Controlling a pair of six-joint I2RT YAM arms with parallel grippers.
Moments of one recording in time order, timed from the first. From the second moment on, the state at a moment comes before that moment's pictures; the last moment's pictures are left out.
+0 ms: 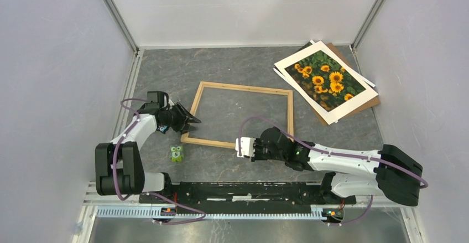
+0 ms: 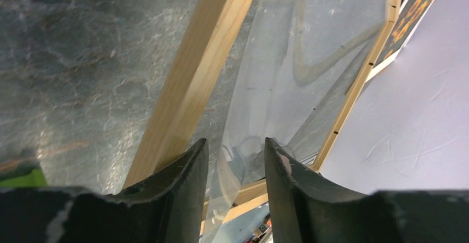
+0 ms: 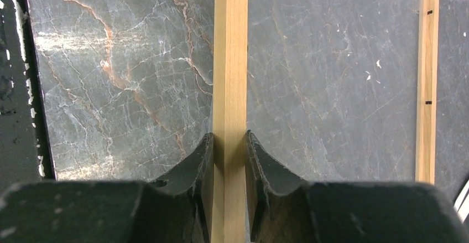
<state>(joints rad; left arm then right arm) 0.05 1.33 0.70 -0.46 0.57 -0.76 1.10 1.20 0.54 0.04 -0.03 -0.53</state>
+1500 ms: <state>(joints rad) -0.09 1.36 1.00 -0.62 0.48 -0.73 1.11 1.25 0.51 0.10 -0.05 -0.55</state>
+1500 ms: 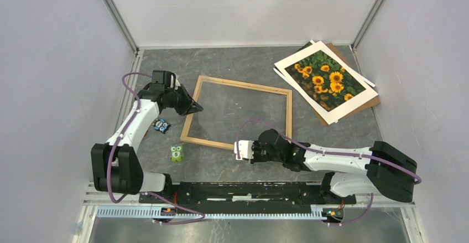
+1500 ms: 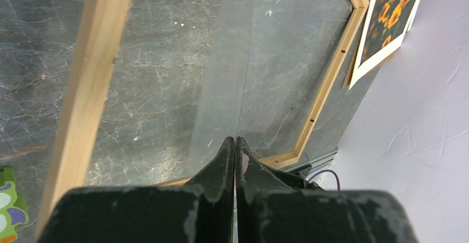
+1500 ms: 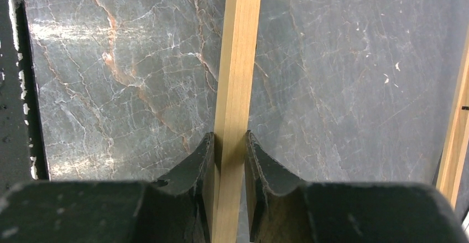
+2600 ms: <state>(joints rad) -0.12 1.23 1.53 -0.96 0.11 -0.44 1.11 1.25 0.46 0.13 -0.02 -0.54</state>
